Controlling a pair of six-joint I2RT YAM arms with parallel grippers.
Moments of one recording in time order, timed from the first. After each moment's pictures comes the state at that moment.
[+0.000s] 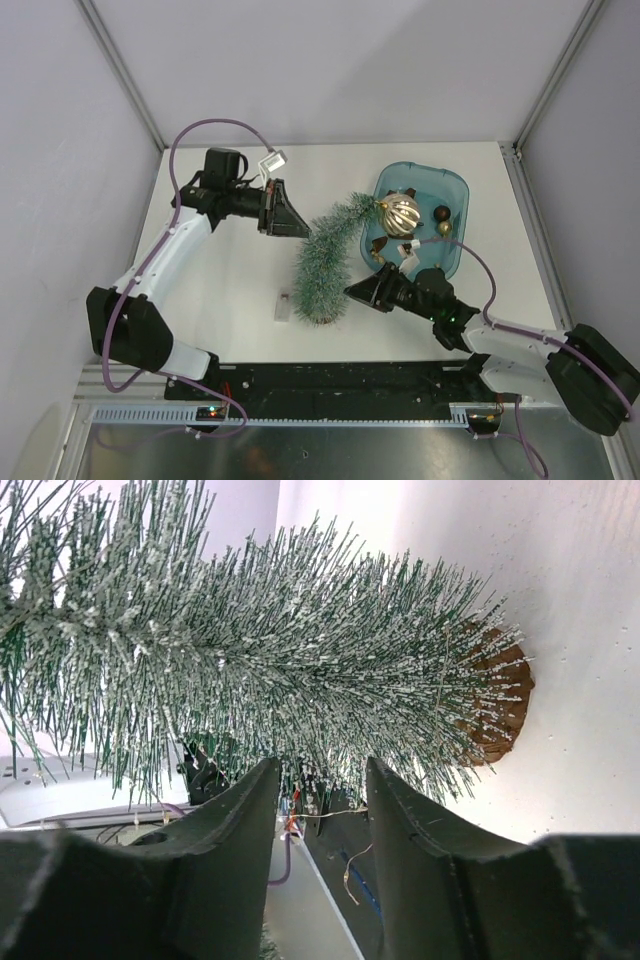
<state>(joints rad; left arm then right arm) -0.27 1.44 1.29 -0.59 1.34 0.04 0.77 1.06 0.26 0.59 -0.24 1.18</state>
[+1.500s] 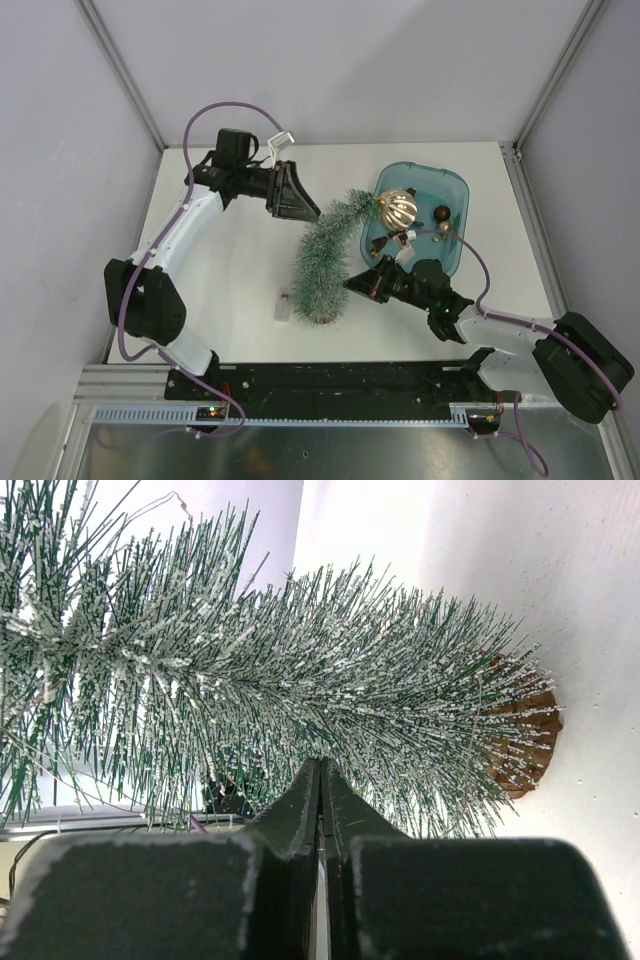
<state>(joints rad) -0.28 1.61 1.48 -0.59 1.40 -0.06 0.74 1.17 0.32 0.66 -0.30 1.18</state>
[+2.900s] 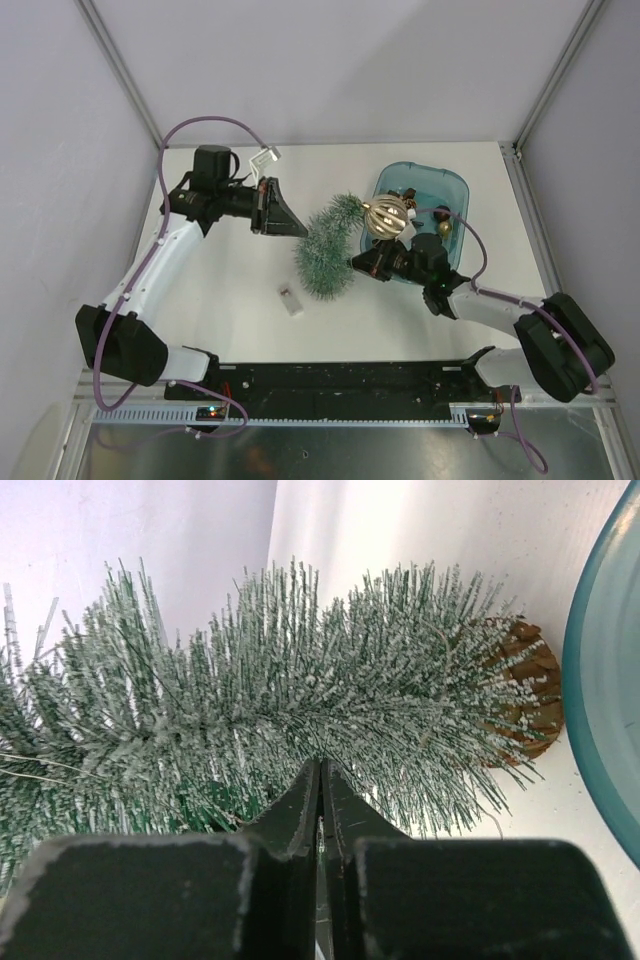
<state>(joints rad) -0.26 1.36 1.31 -0.59 1.38 -0.05 0.58 1.29 0.47 0.58 -0.41 1.07</state>
